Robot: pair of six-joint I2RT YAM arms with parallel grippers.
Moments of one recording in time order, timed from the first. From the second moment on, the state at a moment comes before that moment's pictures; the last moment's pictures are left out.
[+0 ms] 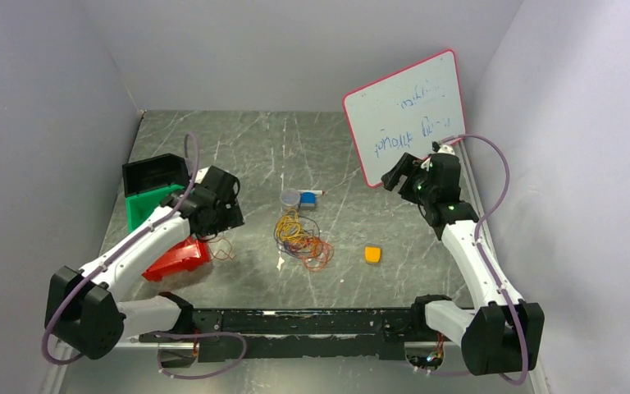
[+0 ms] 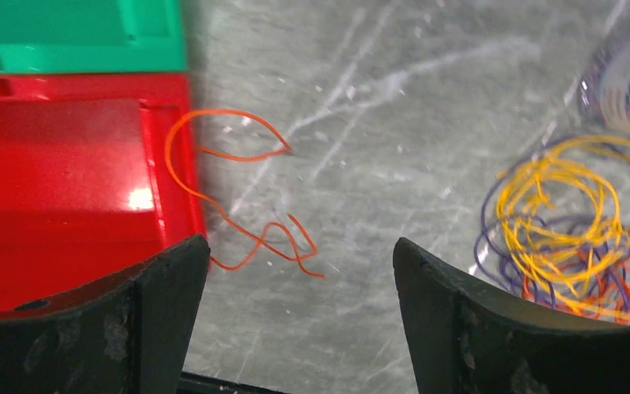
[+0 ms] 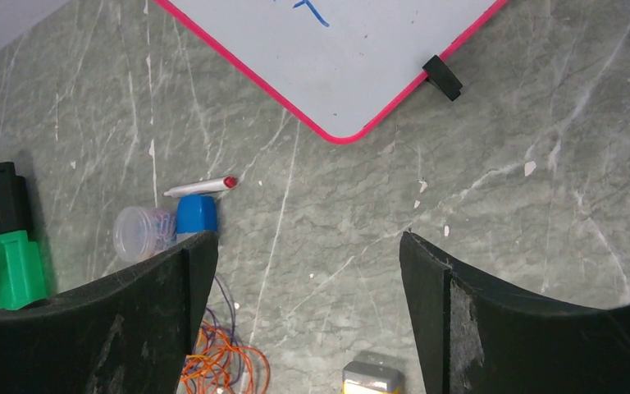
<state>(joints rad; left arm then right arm) -0.51 1.20 0.89 -0.82 -0.34 -0.77 0.07 1.08 0.79 -0.25 -0.12 0.48</state>
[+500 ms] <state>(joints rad) -0.03 1.29 1.07 -0.71 -0.40 -0.86 0.07 1.09 0.79 -0.26 -0.10 0.51</state>
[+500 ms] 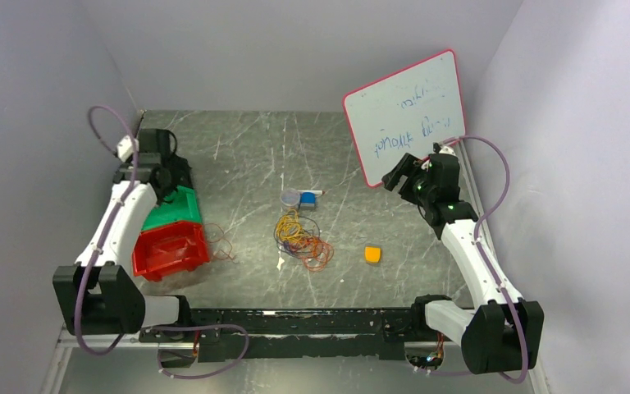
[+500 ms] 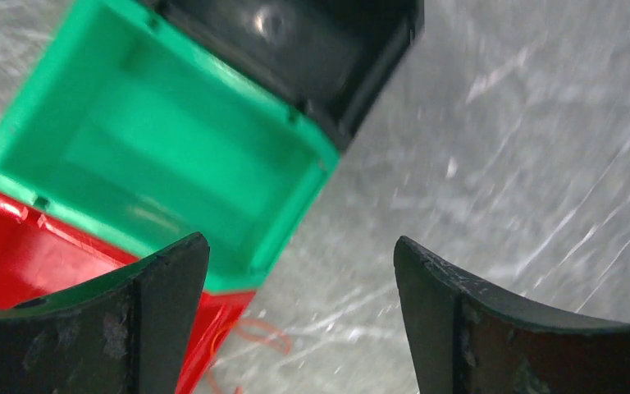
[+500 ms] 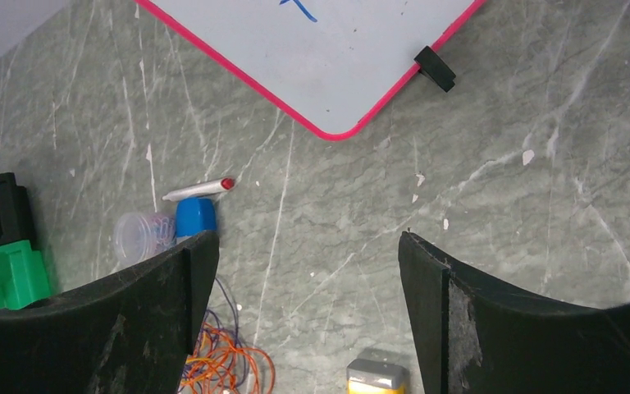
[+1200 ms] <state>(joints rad) 0.24 1.56 1.28 -0.79 -0.21 -1.47 0.07 1.08 0.79 -0.30 -0.08 0.53</state>
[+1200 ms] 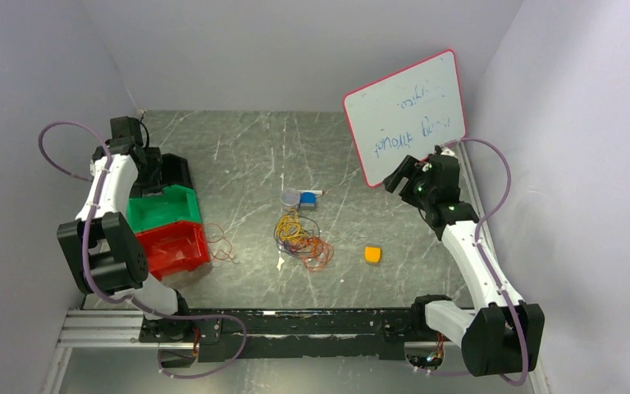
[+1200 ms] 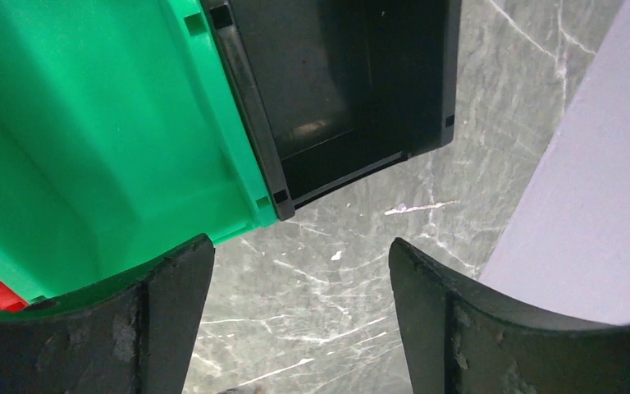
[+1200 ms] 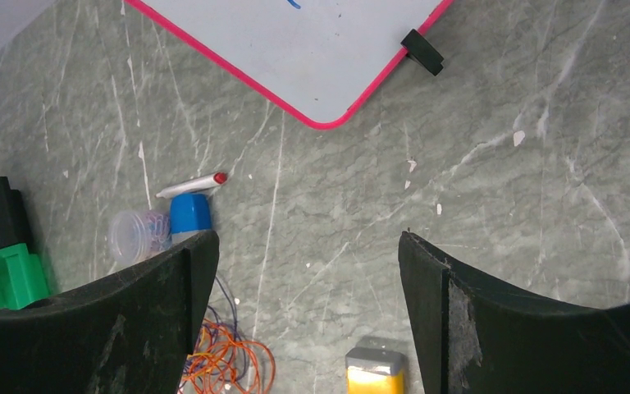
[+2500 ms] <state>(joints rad) 0.29 1.82 1.31 -0.76 -0.15 -1.29 0.07 1.06 0.79 -0.31 -0.07 0.53</state>
